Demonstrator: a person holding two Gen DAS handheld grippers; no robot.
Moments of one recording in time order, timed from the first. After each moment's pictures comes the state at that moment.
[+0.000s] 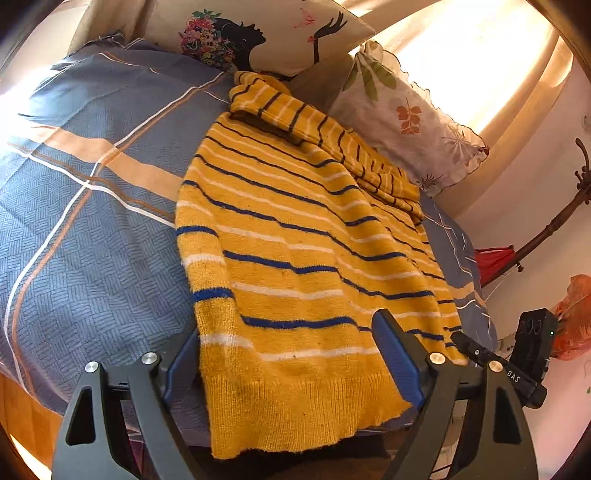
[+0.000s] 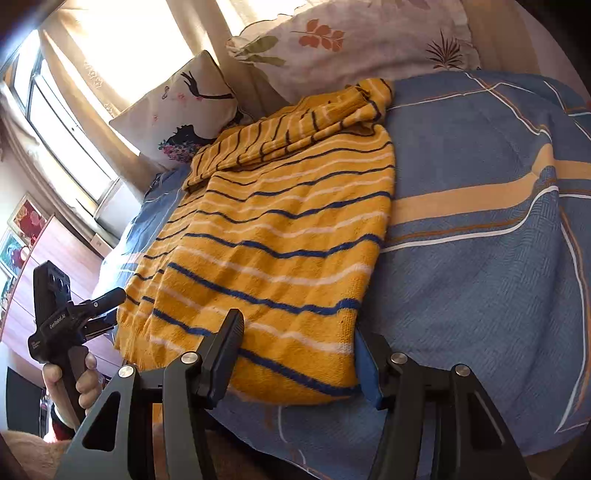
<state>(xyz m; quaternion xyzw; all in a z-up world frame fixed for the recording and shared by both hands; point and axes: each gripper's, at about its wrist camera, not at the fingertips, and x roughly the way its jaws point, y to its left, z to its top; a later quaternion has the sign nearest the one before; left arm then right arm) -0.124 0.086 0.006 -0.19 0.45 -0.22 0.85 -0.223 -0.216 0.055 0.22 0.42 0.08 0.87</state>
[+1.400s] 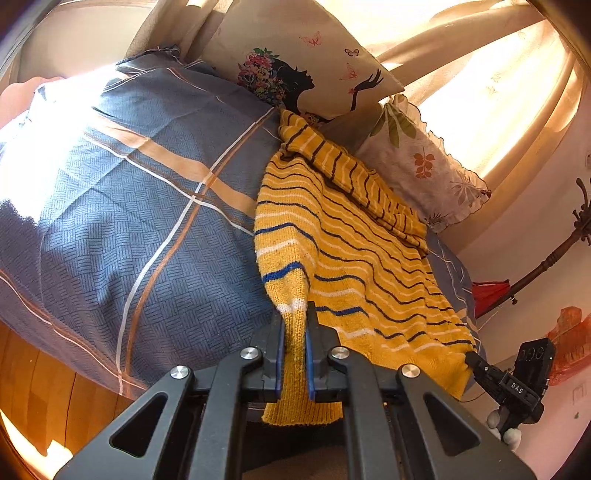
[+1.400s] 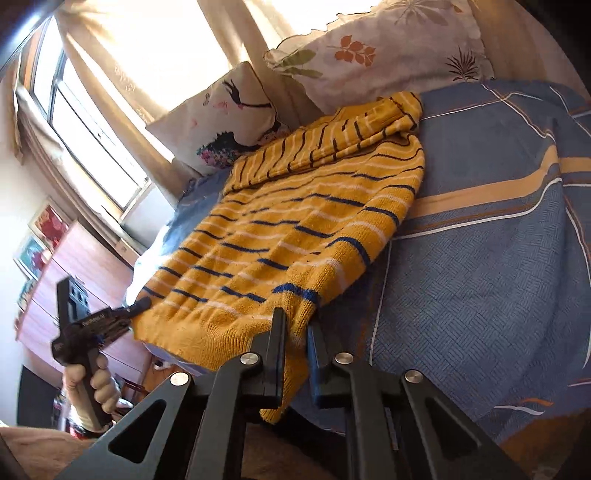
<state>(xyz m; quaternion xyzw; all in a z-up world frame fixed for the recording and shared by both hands) -0.160 0.164 0.029 -0.24 0.41 -0.18 0.86 -0.260 -0.194 0.088 0.27 0.39 0.12 0.87</state>
